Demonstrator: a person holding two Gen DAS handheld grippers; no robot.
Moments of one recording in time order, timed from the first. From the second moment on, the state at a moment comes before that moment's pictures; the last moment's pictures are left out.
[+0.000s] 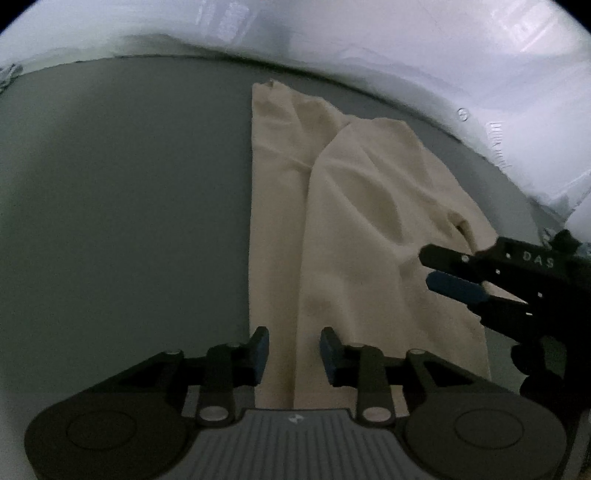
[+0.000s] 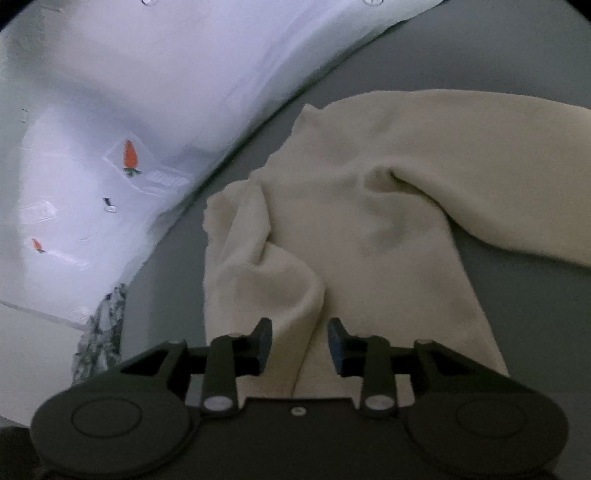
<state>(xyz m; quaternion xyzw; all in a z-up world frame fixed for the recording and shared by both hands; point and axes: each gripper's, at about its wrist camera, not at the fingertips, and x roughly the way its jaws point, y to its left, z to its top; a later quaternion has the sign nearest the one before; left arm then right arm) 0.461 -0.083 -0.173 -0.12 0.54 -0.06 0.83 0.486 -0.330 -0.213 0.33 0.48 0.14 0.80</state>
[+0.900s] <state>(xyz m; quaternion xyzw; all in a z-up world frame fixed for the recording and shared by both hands) 0.454 -0.115 -0.159 -0.02 0.53 -0.07 0.85 0.434 -0.395 -0.163 0.14 0.41 0.02 0.90</state>
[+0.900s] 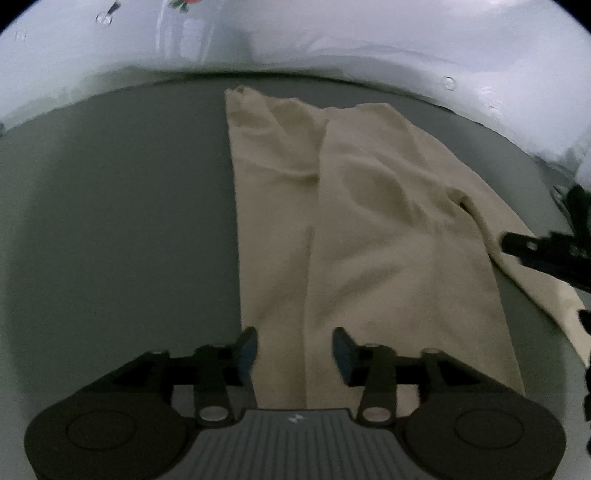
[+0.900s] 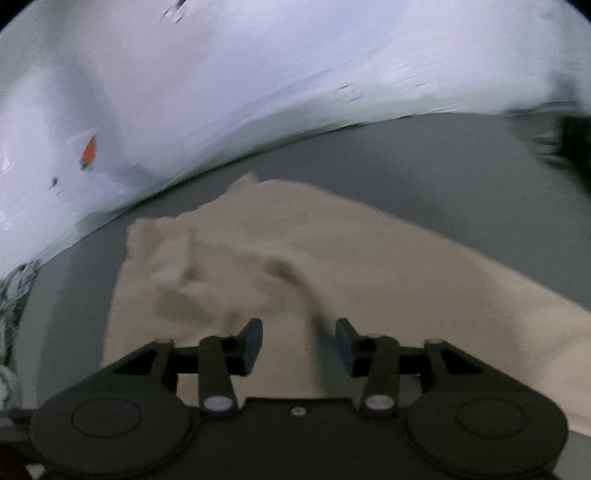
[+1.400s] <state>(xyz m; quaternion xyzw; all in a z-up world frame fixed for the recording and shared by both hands) 0.383 -0.156 -0.182 0.00 0.58 0.00 0.82 0.337 -0.549 -0.176 0.06 0.42 -0.11 0.90</state>
